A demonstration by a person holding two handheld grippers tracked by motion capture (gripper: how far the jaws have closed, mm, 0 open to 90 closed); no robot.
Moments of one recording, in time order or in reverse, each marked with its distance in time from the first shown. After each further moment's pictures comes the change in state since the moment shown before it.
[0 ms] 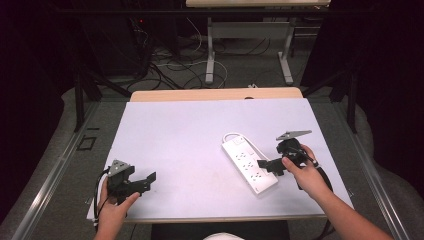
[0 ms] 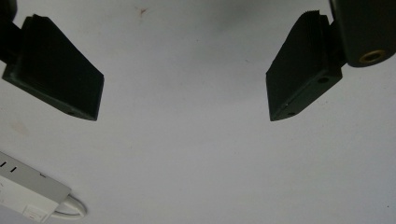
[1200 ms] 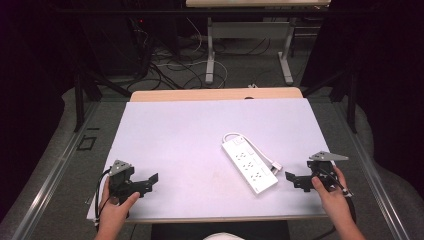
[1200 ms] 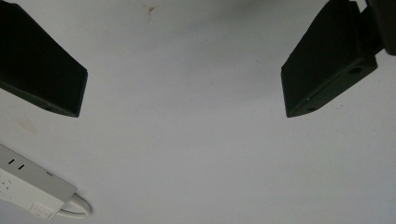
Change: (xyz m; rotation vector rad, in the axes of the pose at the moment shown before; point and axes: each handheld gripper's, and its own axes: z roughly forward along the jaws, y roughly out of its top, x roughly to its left) left arm -0.001 -0.001 0.004 0.010 -0.018 -0.017; right arm -0.039 -0.081 -0.040 -0.116 -0.158 0.081
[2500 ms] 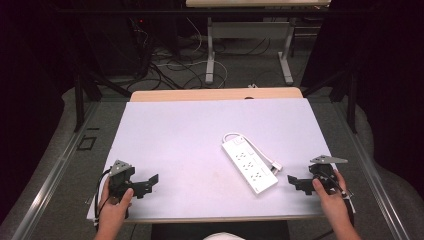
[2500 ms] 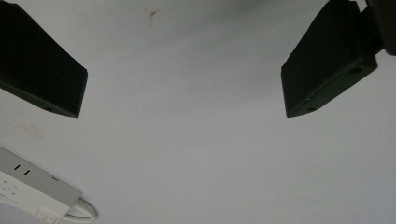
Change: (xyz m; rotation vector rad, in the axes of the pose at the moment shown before) left arm 0.001 0.000 -0.001 0.008 -0.027 0.015; right arm -0.013 -0.017 0.010 0.050 -0.021 0.028
